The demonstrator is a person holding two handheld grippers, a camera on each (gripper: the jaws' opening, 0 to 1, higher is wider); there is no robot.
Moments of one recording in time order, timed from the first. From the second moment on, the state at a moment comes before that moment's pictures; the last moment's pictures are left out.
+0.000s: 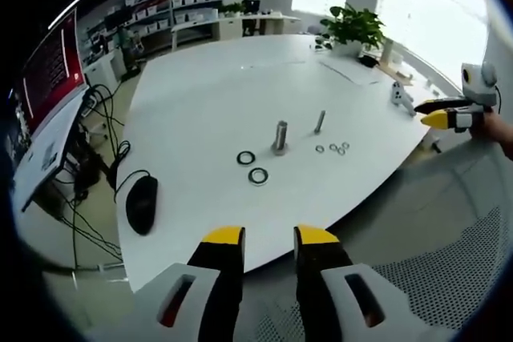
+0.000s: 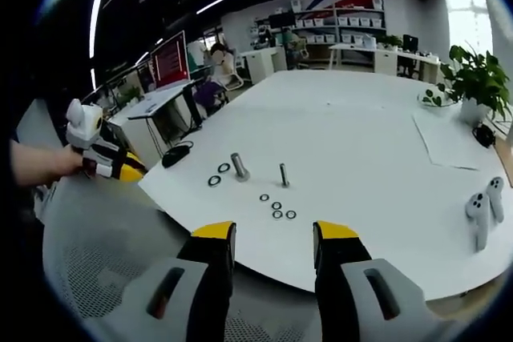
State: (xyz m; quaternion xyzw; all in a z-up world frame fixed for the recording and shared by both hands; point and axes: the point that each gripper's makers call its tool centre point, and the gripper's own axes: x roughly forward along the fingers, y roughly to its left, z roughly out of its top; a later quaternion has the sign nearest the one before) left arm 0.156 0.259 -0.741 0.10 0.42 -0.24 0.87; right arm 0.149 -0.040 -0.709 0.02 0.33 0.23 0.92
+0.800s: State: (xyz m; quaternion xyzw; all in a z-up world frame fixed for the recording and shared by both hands) left arm 0.168 0.268 -0.730 0.07 0.40 -0.21 0.89; right arm 0.151 -0.036 -0.707 0.02 0.32 0.23 0.92
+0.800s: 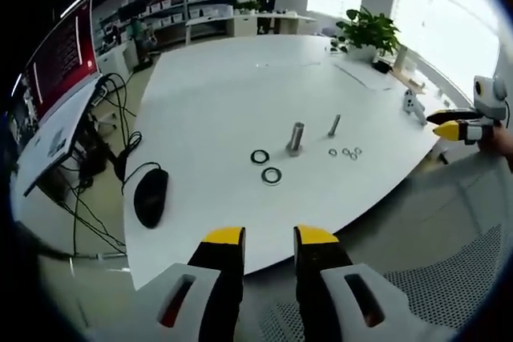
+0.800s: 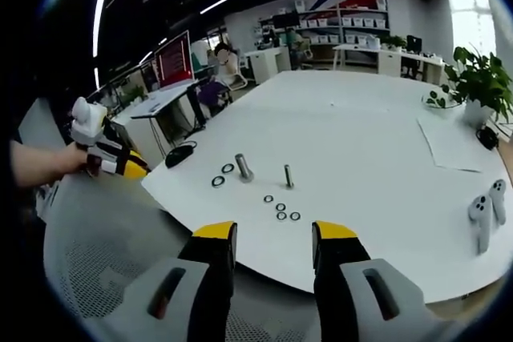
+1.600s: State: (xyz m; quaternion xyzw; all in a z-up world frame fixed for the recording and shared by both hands) left arm 0.160 0.251 -0.737 0.14 0.42 -0.26 0.86; right arm 0.153 -0.042 -0.706 0.02 0.32 0.22 0.92
